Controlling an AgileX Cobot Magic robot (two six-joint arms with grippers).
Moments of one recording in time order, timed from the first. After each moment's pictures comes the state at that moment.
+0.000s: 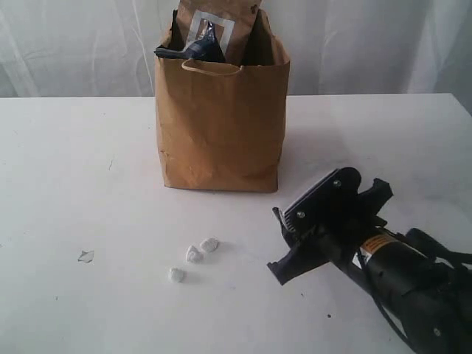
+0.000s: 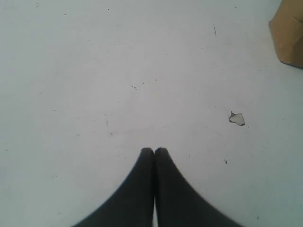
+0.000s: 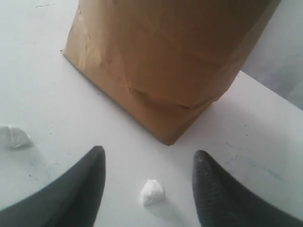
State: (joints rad) left arm -0.02 0.02 0.02 0.01 0.47 -0.21; right arm 0.67 1.64 -0.38 0.28 -0.86 -0.44
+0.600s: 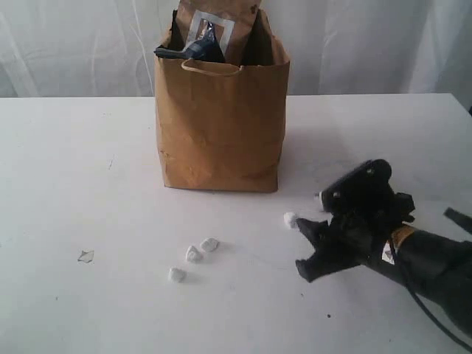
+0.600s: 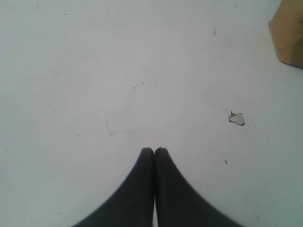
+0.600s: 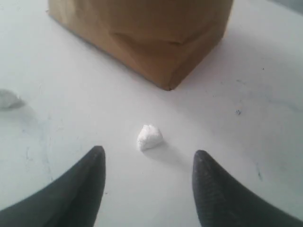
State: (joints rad) left arm -0.02 0.02 0.02 0.01 0.47 -0.21; right arm 0.45 1.61 -0.38 -0.08 -0.65 -0.14
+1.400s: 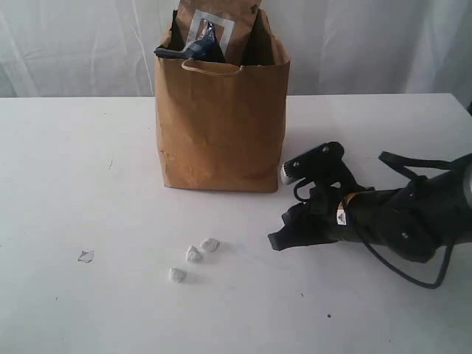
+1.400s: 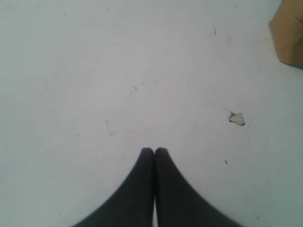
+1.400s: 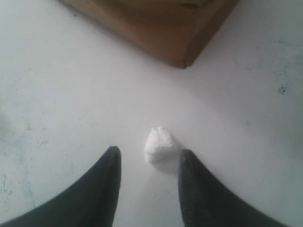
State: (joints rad) left arm -0.02 0.02 0.02 0.01 0.47 -0.21; right arm 0.45 1.77 -0.69 -0.23 -0.25 0.16
